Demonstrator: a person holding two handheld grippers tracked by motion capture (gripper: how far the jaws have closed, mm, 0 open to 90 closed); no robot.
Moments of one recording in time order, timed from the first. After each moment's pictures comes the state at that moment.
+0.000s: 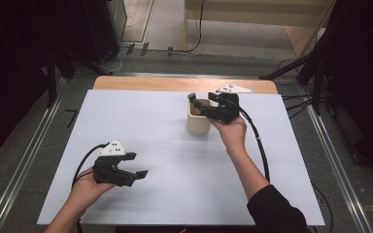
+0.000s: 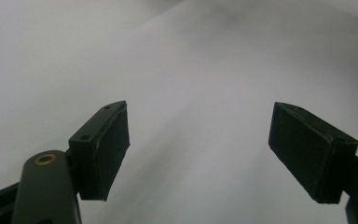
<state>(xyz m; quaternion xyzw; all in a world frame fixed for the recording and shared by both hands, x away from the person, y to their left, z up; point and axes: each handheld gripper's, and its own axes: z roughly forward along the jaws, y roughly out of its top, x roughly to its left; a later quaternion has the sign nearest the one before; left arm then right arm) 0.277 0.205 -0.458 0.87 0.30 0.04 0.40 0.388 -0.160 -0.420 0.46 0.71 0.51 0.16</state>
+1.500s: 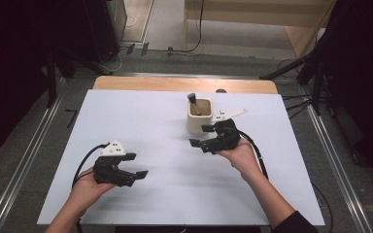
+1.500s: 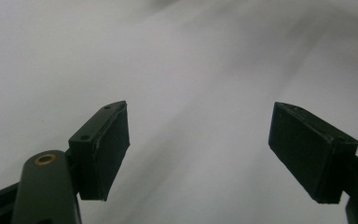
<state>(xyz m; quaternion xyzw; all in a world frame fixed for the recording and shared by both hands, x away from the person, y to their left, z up) 0.277 0.204 -0.459 0.87 0.30 0.04 0.39 0.327 -0.154 -0.442 0.36 0.81 0.45 0.05</state>
